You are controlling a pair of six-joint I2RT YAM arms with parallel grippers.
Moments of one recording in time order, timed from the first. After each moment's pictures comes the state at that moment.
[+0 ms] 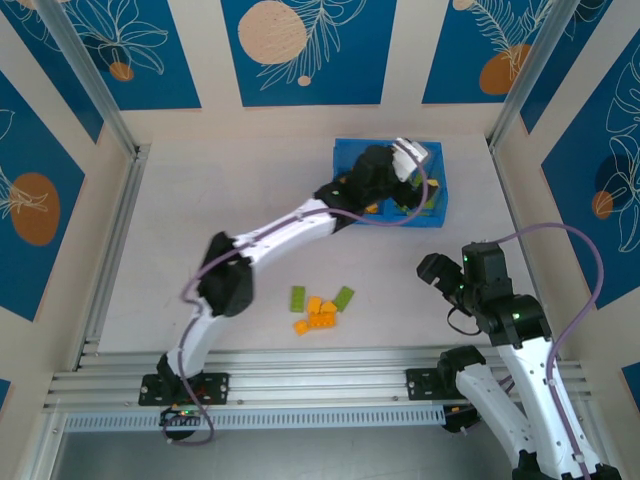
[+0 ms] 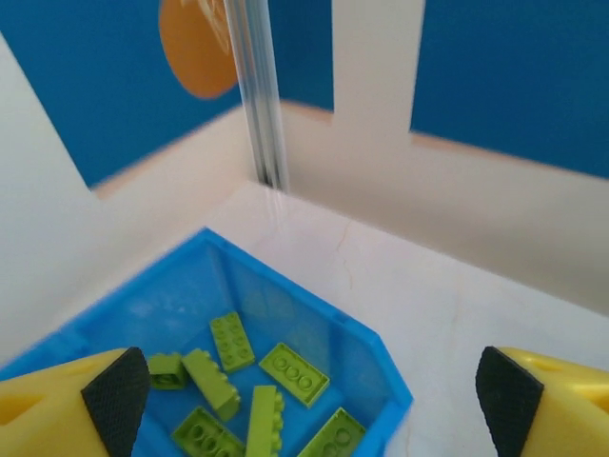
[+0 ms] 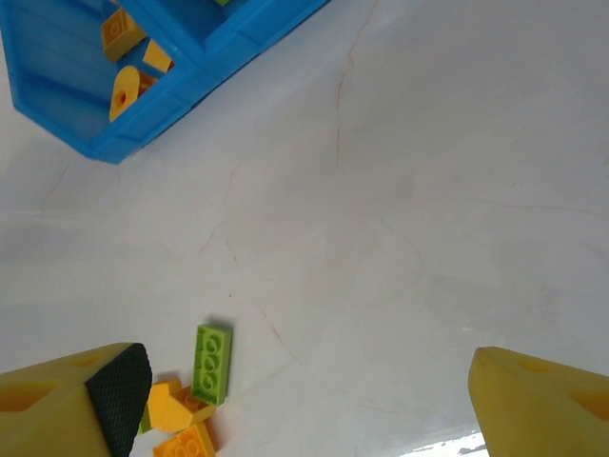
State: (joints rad) left arm -0.91 2.14 2.00 -0.06 0.02 0.09; right arm 0.22 0.60 0.83 -1.09 0.00 0.82
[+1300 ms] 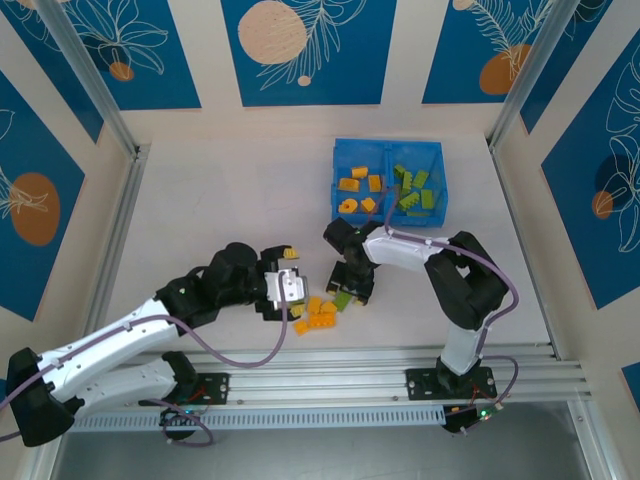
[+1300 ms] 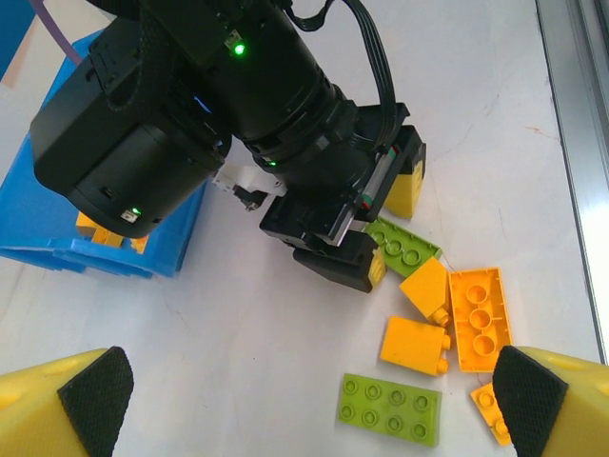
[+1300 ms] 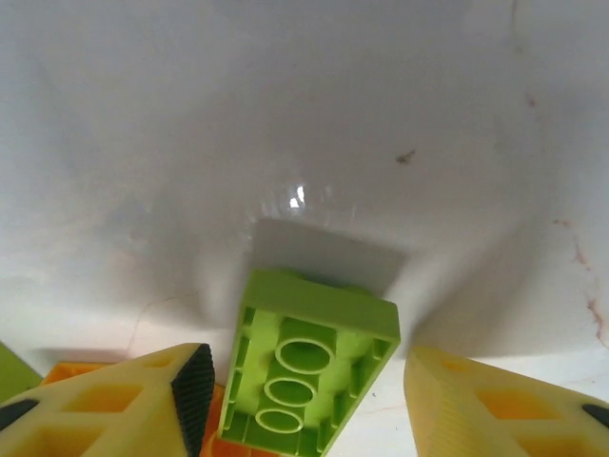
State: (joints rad) left arm -0.90 0.94 0.75 -0.38 0.16 0.69; right arm 0.71 1.80 1.11 -0.86 -0.20 1.06
